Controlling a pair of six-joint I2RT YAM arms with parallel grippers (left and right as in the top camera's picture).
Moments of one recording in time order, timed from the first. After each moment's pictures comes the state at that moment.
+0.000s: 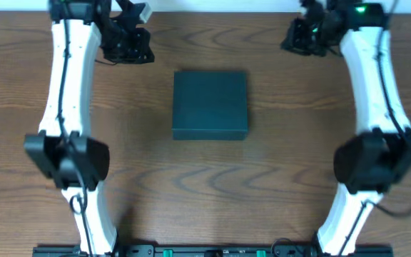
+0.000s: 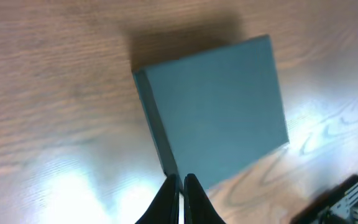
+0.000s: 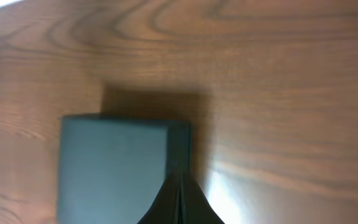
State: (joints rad) left arm -0.05 2.10 2.35 -1.55 0.49 0.14; right arm 0.03 2.07 2.17 -1.20 -0.40 0.19
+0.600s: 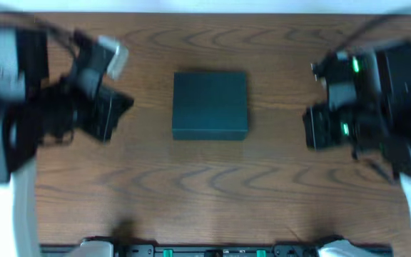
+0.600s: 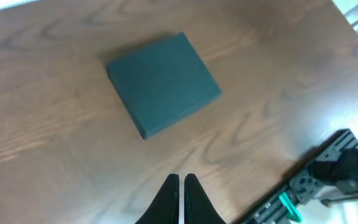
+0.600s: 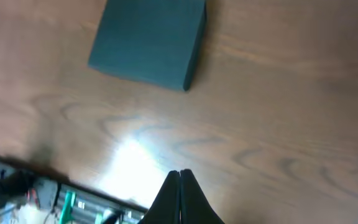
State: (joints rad) left arm -0.05 1.36 2.03 -1.65 0.53 0.29; right arm 0.34 1.33 1.96 -1.66 -0.10 0.18
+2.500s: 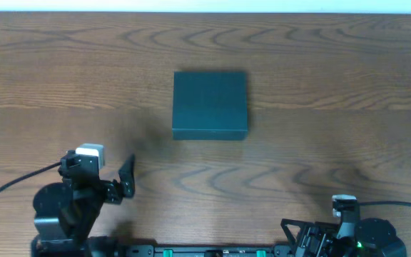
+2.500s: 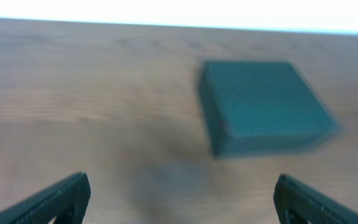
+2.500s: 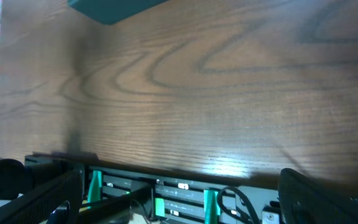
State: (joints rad) left arm 0.04 0.32 0.57 -0.67 0.21 -0.04; right arm 0.40 0.23 0.80 -1.41 -0.23 0.68
